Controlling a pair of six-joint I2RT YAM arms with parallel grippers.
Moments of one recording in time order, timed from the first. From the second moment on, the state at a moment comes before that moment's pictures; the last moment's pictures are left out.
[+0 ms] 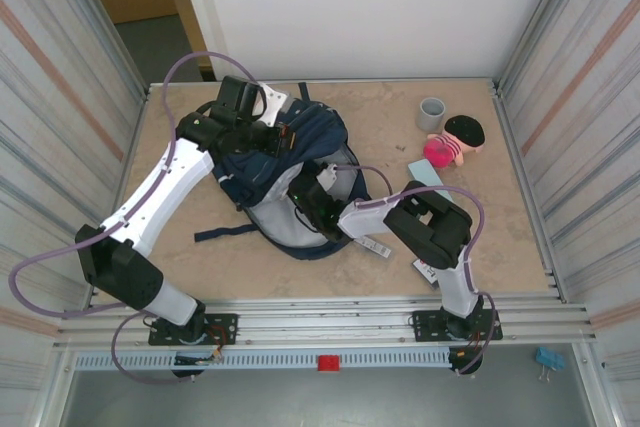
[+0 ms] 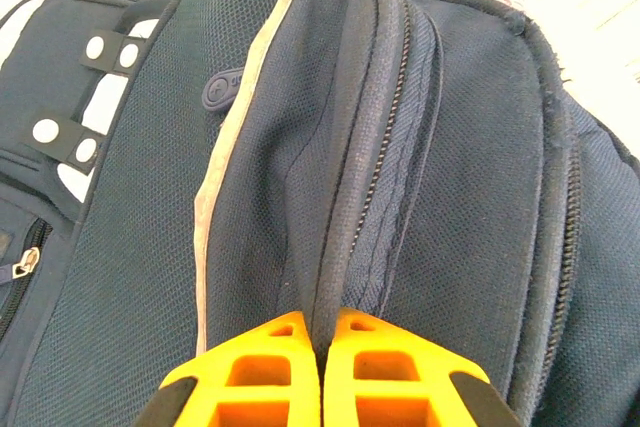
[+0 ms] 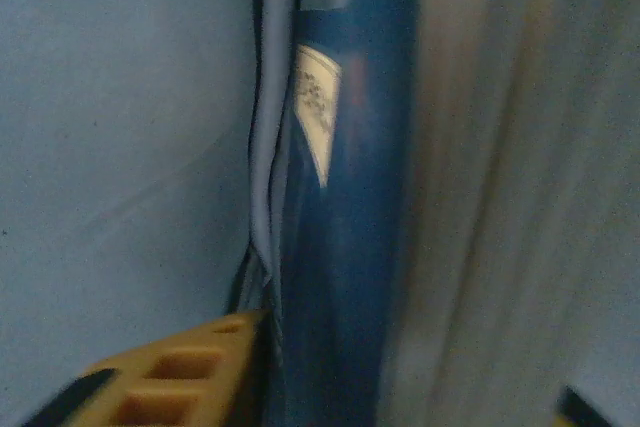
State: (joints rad) left arm -0.47 1.51 1.54 -0.81 0.28 -0.07; right arm 0.97 2.01 1.06 0.53 0.47 1.53
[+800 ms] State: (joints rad) left arm -0.47 1.54 1.52 -0.79 0.16 -0.05; right arm 0.99 1.34 0.76 0.06 0.36 1.32
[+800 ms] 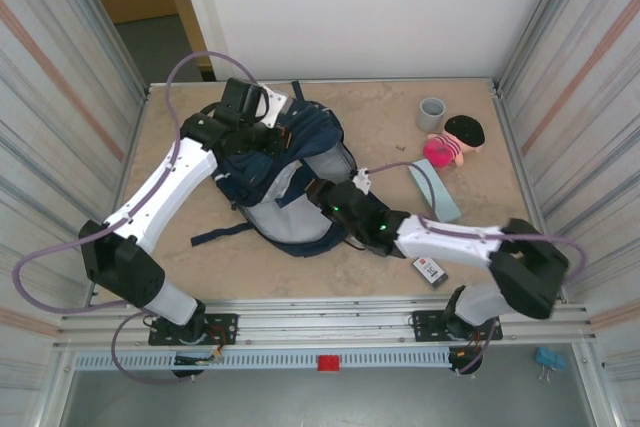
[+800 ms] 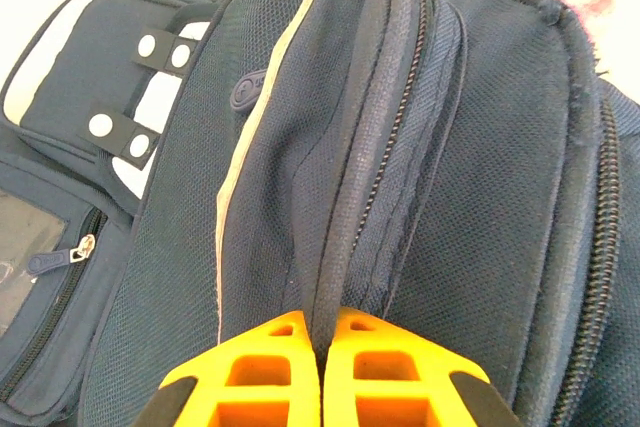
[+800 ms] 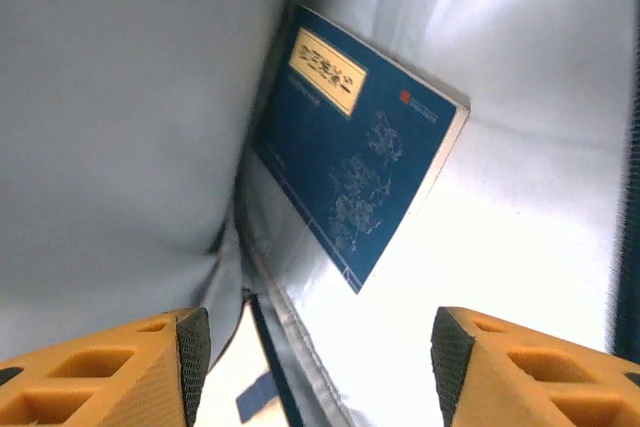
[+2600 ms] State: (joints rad) left arm -0.04 0.95 0.78 -0.76 0.45 -0.40; right arm 1.11 1.78 1.17 -0.44 0.12 -0.30
